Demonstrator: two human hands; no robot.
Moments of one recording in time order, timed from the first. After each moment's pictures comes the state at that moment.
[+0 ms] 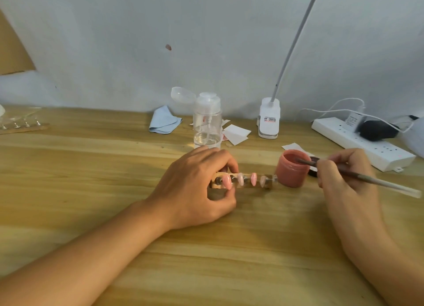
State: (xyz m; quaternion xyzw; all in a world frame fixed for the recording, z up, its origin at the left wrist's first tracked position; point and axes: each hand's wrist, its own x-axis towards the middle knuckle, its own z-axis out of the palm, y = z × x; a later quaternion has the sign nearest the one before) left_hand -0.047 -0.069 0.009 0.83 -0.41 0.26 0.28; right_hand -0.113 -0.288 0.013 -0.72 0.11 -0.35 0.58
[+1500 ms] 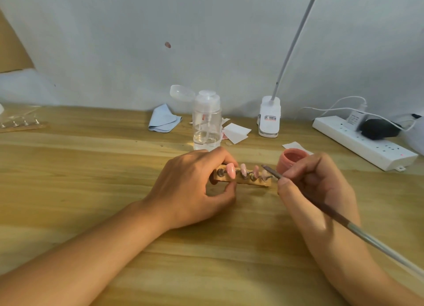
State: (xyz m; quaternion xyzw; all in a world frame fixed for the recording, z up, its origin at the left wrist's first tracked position) left_hand -0.048 -0.068 0.005 0.83 -0.38 0.27 0.30; right_hand -0.131 -0.247 0.012 -0.73 -0.06 -0.30 0.61
